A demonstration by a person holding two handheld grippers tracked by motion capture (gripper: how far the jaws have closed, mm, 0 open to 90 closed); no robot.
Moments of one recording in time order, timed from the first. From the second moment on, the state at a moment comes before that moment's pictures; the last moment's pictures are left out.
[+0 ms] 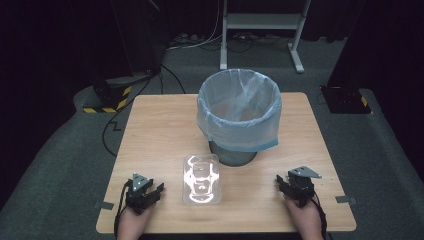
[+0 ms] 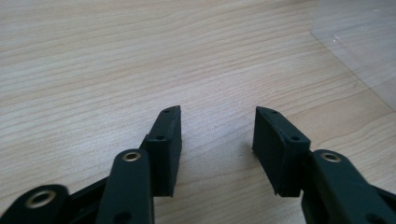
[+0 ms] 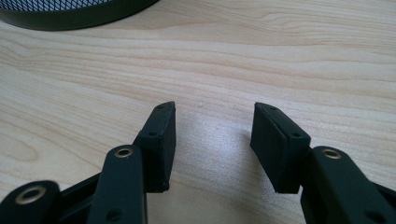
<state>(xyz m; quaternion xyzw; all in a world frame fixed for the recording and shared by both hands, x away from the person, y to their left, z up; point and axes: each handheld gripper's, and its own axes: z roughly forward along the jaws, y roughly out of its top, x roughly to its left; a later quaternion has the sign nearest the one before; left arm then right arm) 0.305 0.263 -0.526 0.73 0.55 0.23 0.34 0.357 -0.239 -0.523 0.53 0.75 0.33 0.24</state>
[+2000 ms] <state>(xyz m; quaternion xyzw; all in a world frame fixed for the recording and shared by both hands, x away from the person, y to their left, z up) 0.311 0.201 -0.493 0.65 0.55 0.15 0.50 0.351 -0.084 -0.478 0.44 0.76 0.47 0.08</state>
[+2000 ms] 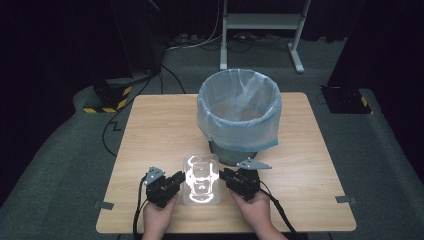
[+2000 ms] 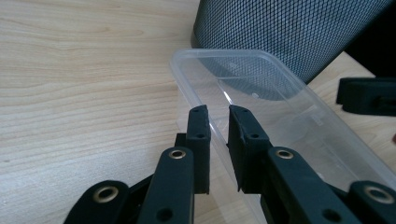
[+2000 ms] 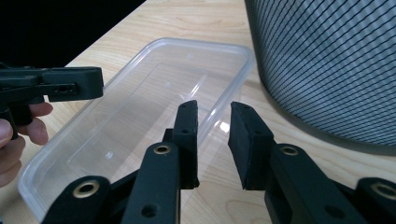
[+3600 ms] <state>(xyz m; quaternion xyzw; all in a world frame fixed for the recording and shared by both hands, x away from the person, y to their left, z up) 0.295 0.205 -0.468 0.61 0.53 0.10 0.59 0.346 -0.096 -0.460 0.46 0.70 0.54 -0.01</state>
